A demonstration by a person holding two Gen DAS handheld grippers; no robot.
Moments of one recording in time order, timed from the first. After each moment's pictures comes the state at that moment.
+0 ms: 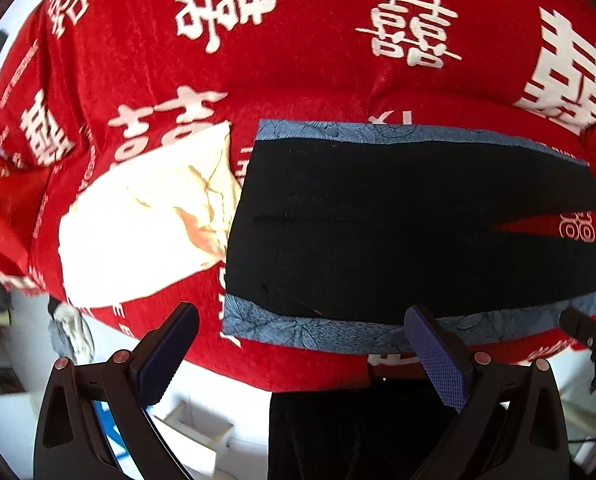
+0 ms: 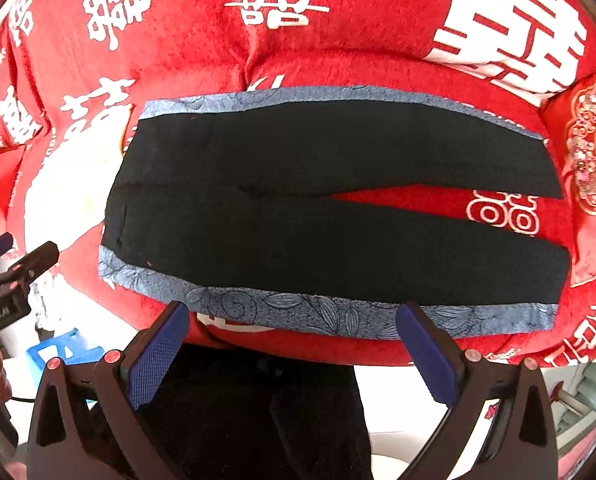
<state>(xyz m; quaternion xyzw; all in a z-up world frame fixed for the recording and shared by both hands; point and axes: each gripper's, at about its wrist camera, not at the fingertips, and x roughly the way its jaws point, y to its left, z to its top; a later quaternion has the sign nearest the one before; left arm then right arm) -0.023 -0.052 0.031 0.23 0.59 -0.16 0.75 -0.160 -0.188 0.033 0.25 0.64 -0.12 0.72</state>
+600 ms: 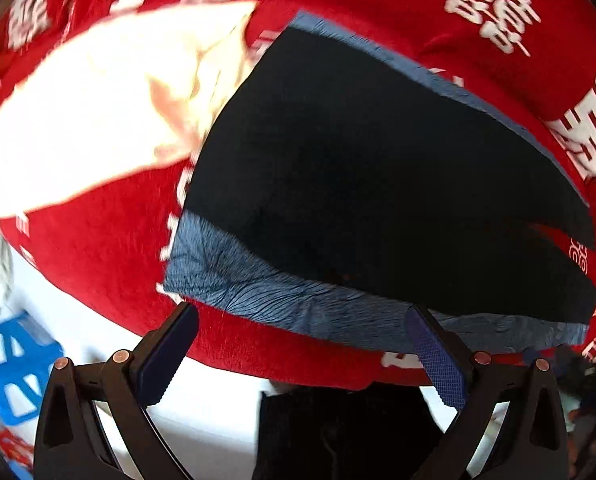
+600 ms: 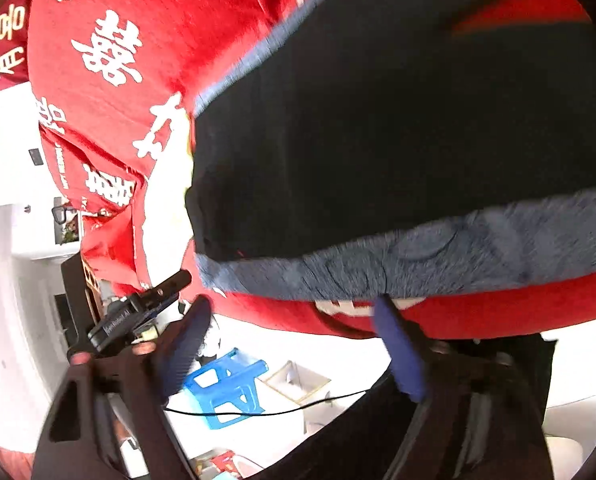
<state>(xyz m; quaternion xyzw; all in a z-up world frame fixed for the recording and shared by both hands) -0.005 0.047 -0.120 0.07 0.67 -0.17 0.71 -0.199 -0.139 -0.115 0.55 0.52 0.01 0.65</state>
